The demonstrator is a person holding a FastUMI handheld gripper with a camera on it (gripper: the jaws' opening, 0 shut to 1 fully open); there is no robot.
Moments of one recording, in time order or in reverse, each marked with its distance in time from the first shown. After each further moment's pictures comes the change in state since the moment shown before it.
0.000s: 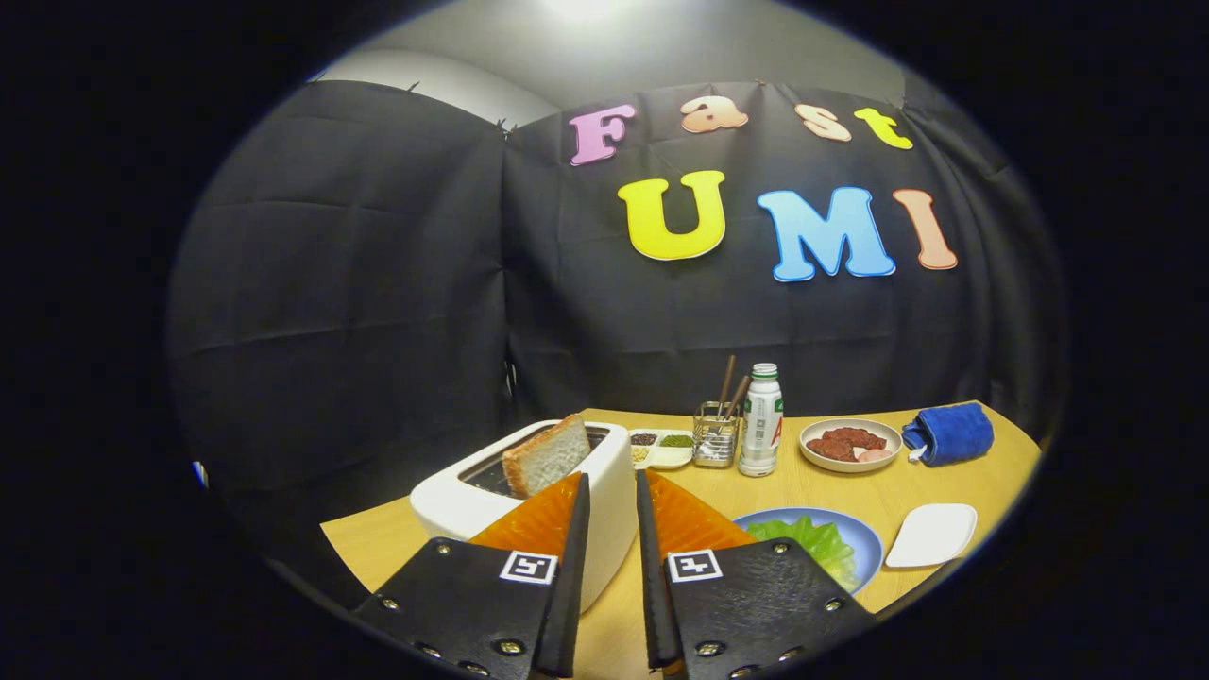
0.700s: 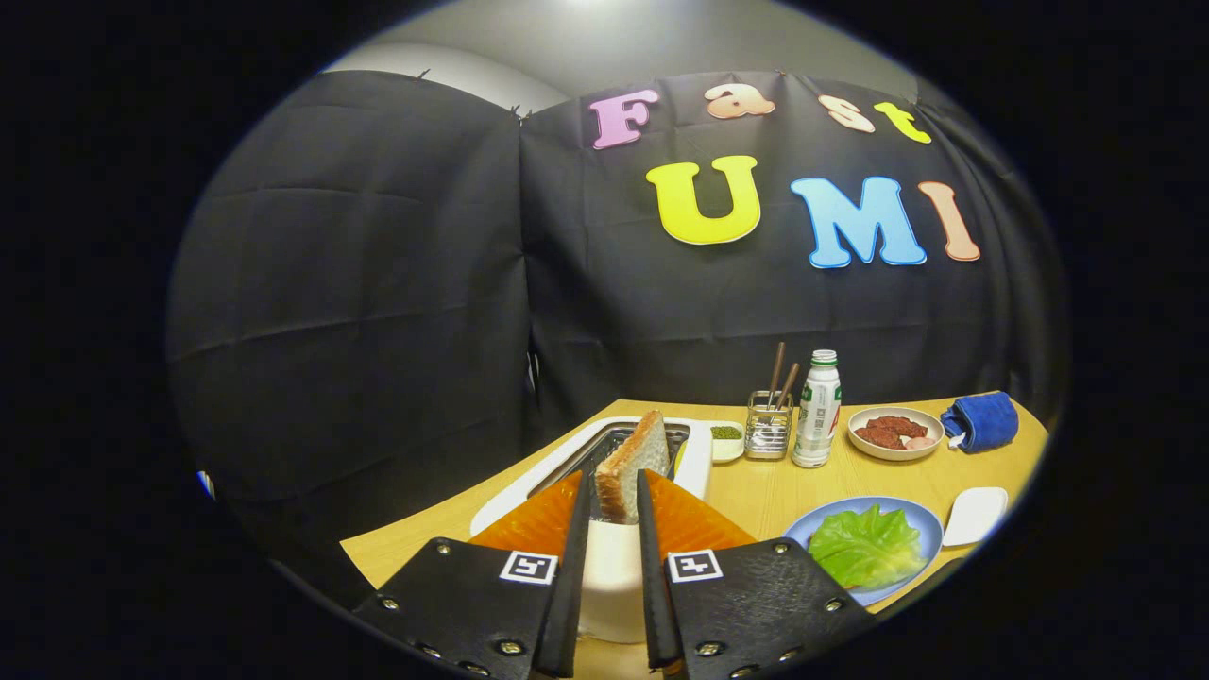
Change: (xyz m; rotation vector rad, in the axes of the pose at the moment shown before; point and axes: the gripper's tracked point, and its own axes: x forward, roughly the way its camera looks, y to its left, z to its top) arm 0.043 0.059 -0.012 0.008 0.045 0.016
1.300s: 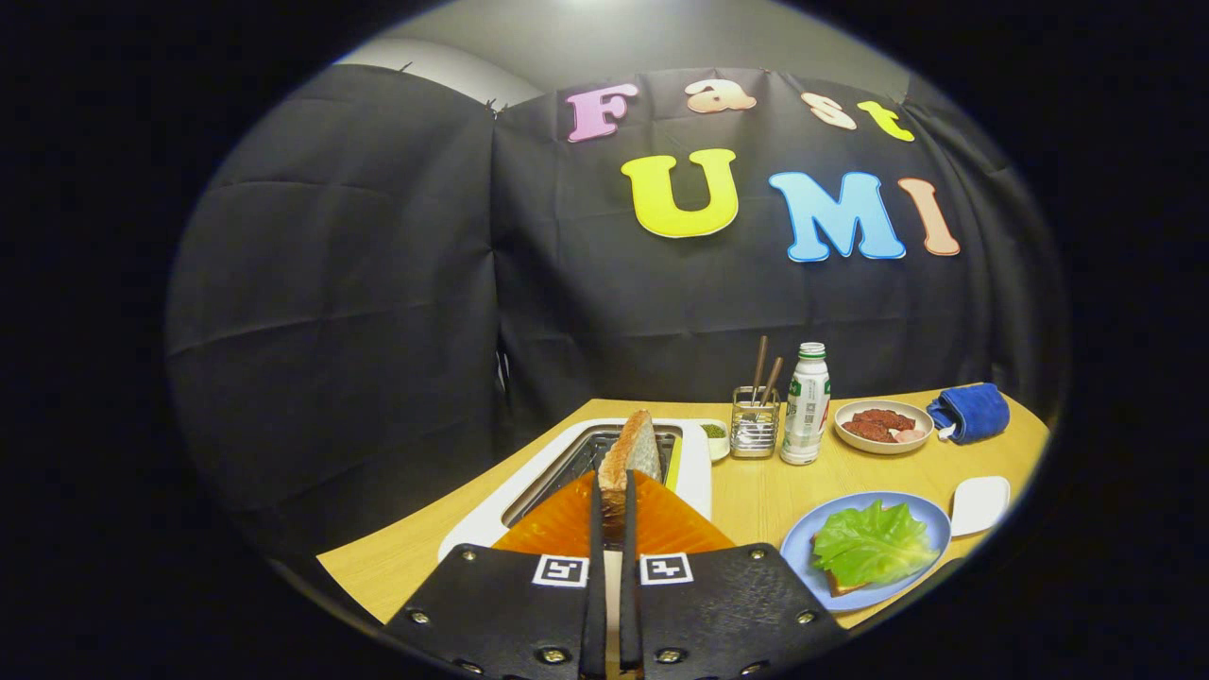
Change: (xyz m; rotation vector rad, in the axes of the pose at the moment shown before) arm 0.025 -0.006 -0.006 -0.003 0.015 -0.092
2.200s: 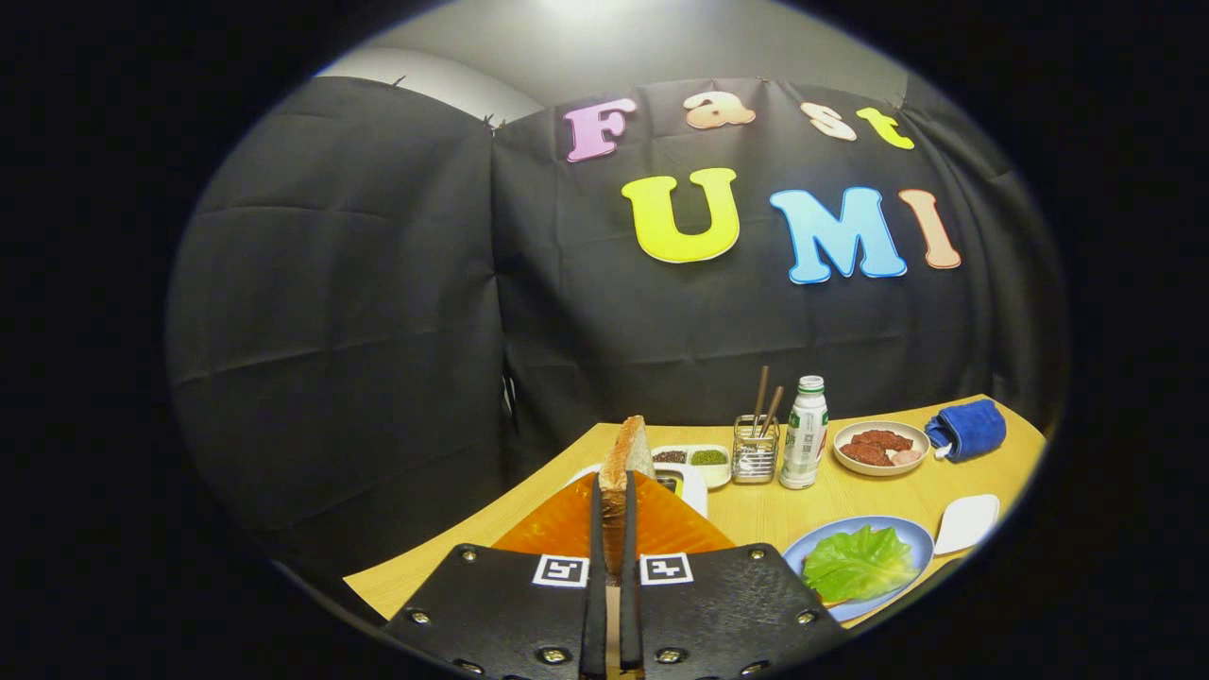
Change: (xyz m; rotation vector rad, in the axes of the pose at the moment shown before) arm -0.016 0.002 0.054 0.037 -0.055 0.011
